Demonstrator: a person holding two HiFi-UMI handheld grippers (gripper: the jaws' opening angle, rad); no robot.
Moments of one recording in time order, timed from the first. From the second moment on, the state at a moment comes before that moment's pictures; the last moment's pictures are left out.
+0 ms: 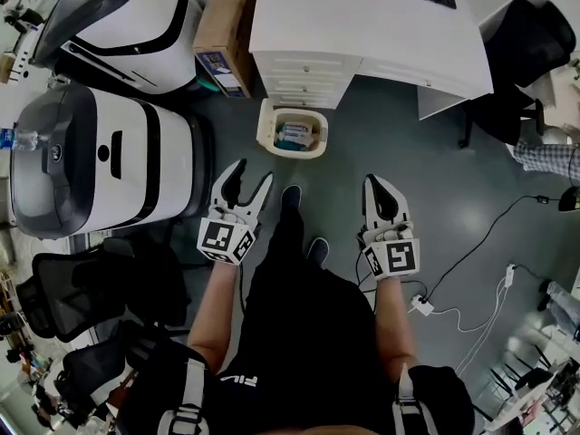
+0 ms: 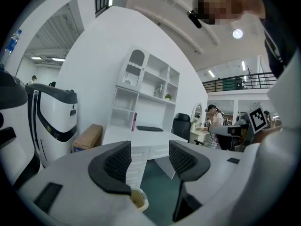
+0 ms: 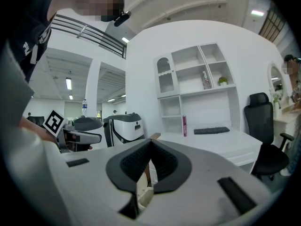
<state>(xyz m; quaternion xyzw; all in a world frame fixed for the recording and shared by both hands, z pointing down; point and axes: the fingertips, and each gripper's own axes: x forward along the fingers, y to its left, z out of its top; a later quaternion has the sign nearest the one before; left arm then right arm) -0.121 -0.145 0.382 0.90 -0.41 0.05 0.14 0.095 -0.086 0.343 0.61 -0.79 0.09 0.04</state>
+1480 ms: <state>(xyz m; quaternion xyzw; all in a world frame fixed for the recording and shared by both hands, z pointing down) -0.154 -0.315 0.768 0.85 -0.44 0.17 0.23 0.057 -0.186 0.638 0.56 -0.81 0.14 0.12</state>
